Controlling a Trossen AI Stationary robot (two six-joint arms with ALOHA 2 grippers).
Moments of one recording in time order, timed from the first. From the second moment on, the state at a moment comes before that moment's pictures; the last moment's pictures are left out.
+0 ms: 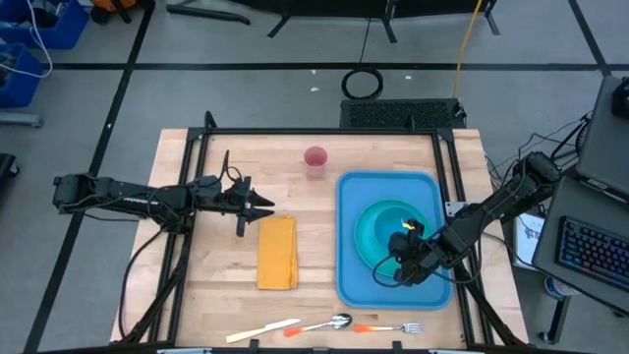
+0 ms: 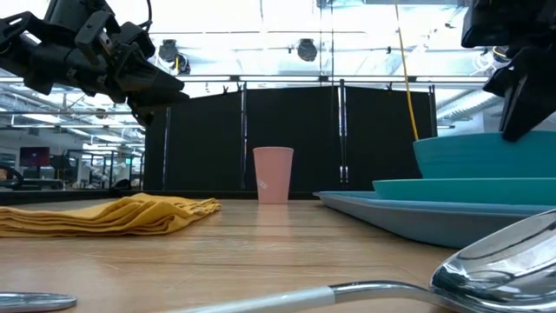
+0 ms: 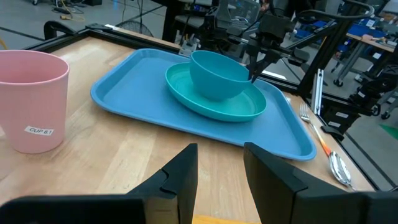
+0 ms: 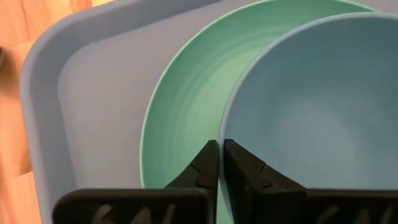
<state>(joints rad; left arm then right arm) 0.12 0.91 0.20 0.52 0.17 -0.26 0.64 1.26 0.75 -0.70 0.36 0.94</state>
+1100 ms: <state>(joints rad) 0.12 0.91 0.20 0.52 0.17 -0.25 0.64 1.20 0.75 -0.62 0.48 0.80</state>
